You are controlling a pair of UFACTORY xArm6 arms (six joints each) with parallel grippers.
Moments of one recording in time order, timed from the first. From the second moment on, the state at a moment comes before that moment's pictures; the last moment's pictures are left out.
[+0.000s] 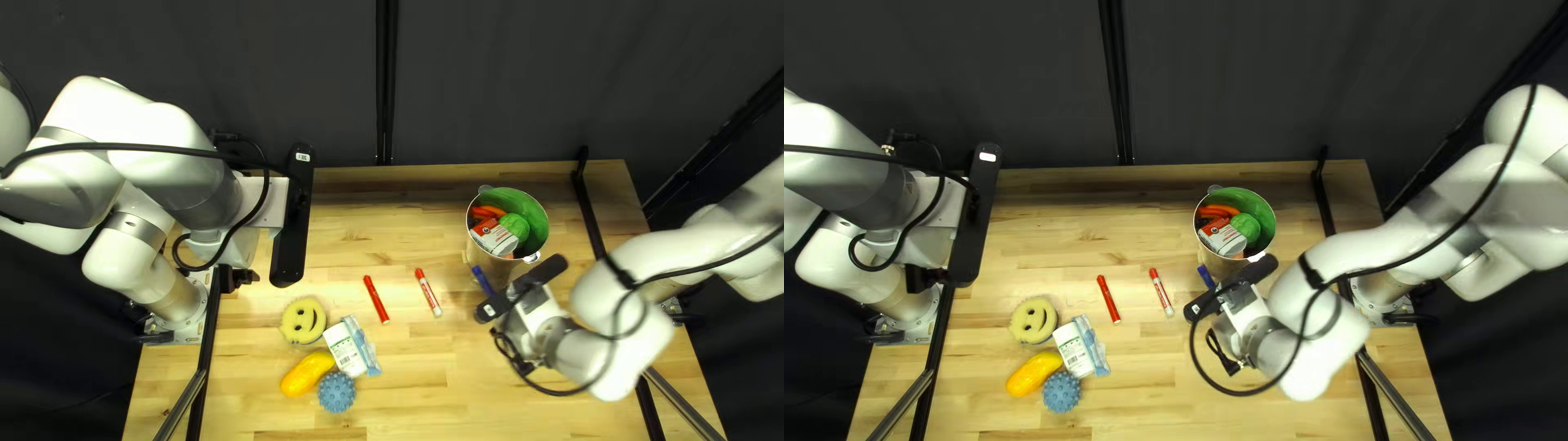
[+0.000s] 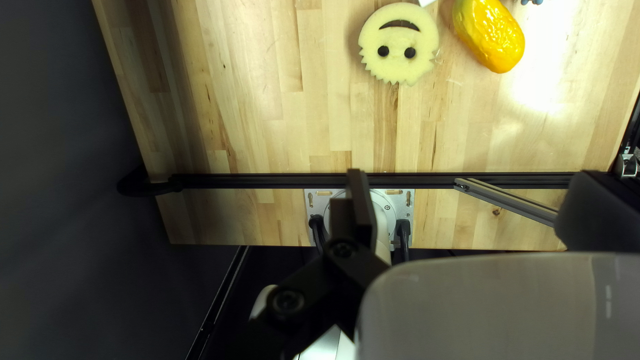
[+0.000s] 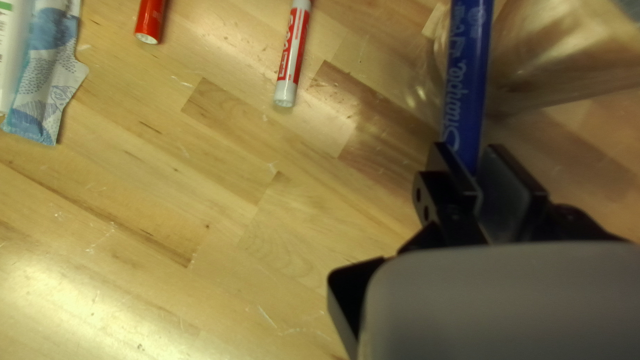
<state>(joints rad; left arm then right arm) -0.33 -0.65 -1.08 0.12 1.73 -0.24 0.64 -0.27 -0.80 -0.70 1.38 1.78</state>
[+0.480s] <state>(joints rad) -0.33 -0.65 -1.08 0.12 1.73 -0.24 0.34 -0.52 -0.55 -0.68 1.18 1.43</state>
